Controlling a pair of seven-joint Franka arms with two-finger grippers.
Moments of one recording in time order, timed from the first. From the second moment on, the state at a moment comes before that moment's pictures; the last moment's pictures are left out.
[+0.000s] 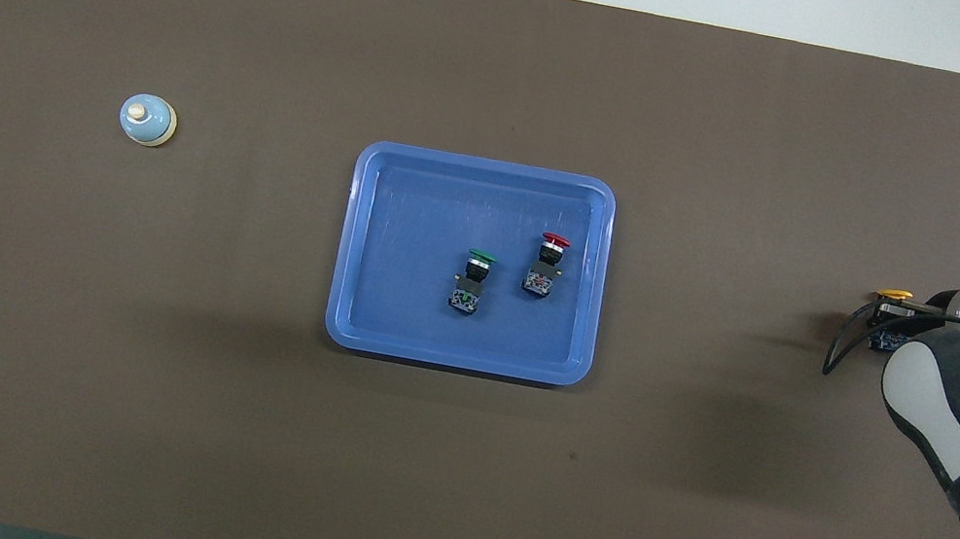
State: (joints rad) left arm -0.02 -0.04 0.00 -1.63 0.00 1.57 0.01; right arm -0.21 0.25 0.00 -2.15 -0.05 2.45 -0.01
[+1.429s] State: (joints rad) left arm -0.02 -0.04 0.00 -1.63 0.00 1.57 0.01; right arm 0.64 0.46 0.03 -1.54 0.02 2.02 0.99
